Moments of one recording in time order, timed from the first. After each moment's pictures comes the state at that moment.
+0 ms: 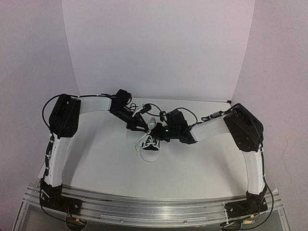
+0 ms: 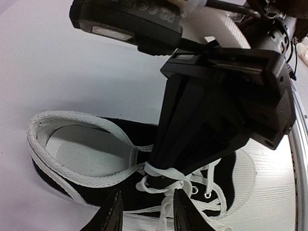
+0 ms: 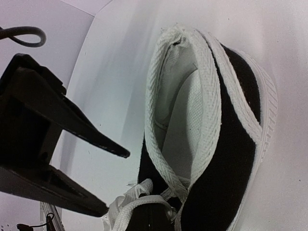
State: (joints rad) left arm -0.51 2.30 1.82 -0.58 0.89 0.68; right arm 0.75 2.18 1.32 0.32 -0.21 0.84
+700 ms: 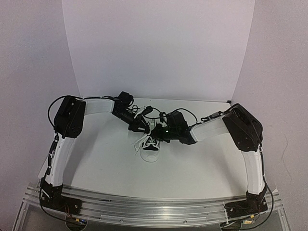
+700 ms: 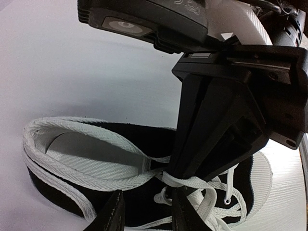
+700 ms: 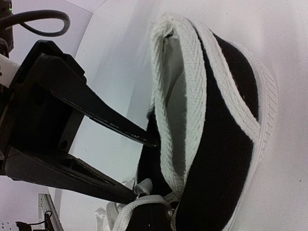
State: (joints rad) left arm -0.51 2.39 1.89 -0.57 0.92 0.71; right arm 0.74 2.19 1.31 0.33 -0.22 0.84
